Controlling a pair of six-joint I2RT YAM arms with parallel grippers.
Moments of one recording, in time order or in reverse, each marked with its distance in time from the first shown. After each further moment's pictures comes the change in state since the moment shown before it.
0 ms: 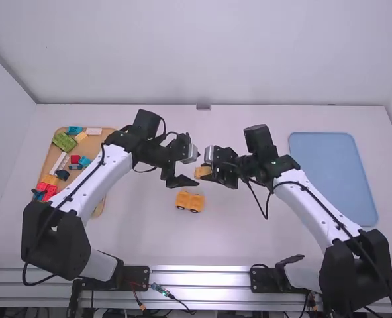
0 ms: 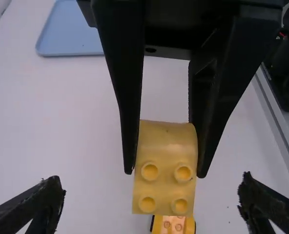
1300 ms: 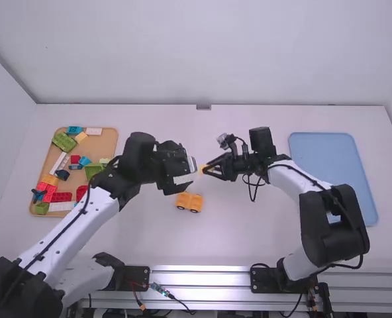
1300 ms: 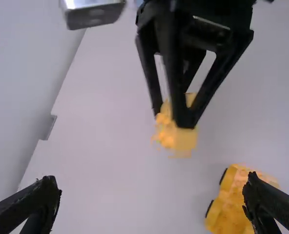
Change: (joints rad) left arm -0.087 -0.357 -0.308 0.361 -0.494 -0.202; right arm -0.124 0.261 -0.059 0.254 -0.227 0.653
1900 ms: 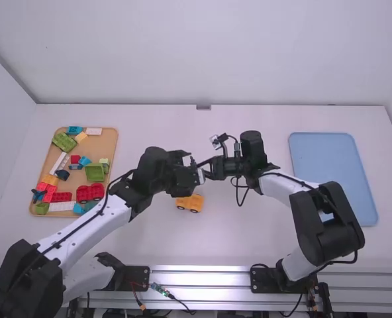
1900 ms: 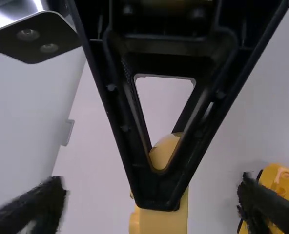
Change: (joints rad) left arm -0.124 0.048 -0.201 0.353 -0.214 0.060; right arm 0.097 0.032 -0.119 0.531 -0.029 0.672
